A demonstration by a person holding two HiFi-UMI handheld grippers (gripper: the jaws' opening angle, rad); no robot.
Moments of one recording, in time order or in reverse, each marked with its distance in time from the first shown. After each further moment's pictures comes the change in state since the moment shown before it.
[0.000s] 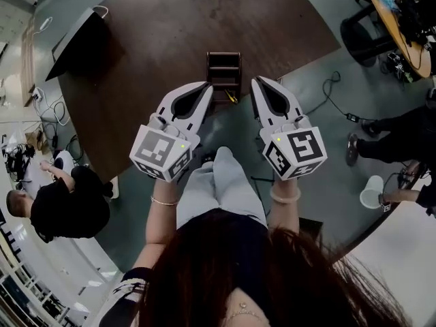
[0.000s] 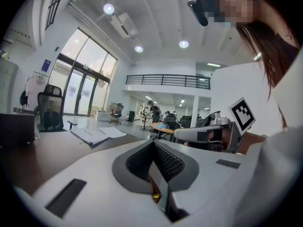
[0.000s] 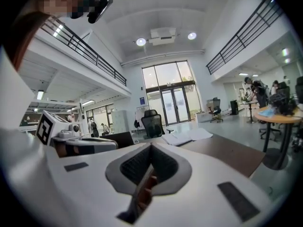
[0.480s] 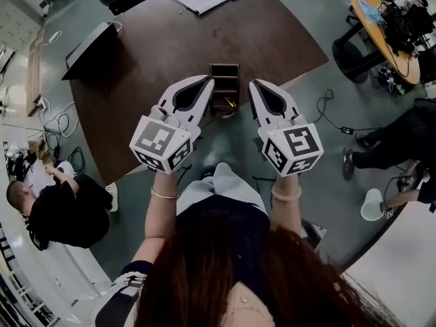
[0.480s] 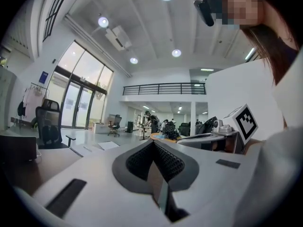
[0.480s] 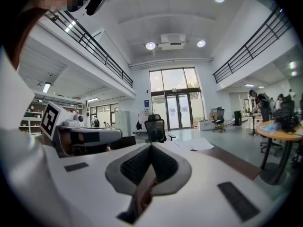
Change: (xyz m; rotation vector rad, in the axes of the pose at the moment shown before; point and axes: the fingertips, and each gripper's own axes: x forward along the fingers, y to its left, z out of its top) left arm -0.025 -0.023 0.065 0.063 -0.110 -0.013; right arm -0.030 0.028 0.041 -0.096 -0.029 0.016
